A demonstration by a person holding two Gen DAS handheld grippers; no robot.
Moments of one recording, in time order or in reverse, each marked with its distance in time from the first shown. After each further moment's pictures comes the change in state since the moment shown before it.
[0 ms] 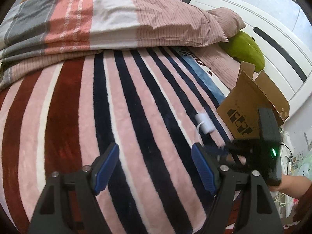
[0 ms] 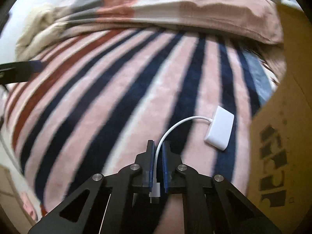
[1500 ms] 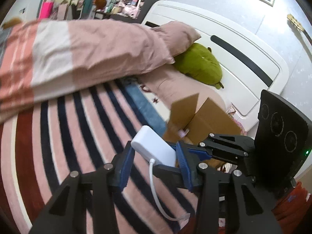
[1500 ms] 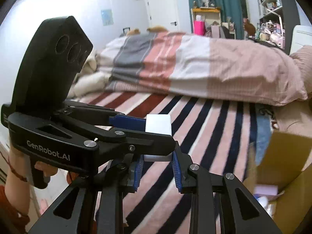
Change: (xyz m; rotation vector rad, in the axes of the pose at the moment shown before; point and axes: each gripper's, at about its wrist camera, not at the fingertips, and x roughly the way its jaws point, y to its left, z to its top) left arm -0.026 -0.118 0.103 0.147 -0.078 -0.246; right arm -0.145 -0.013 0.071 -0.026 -0.312 0.140
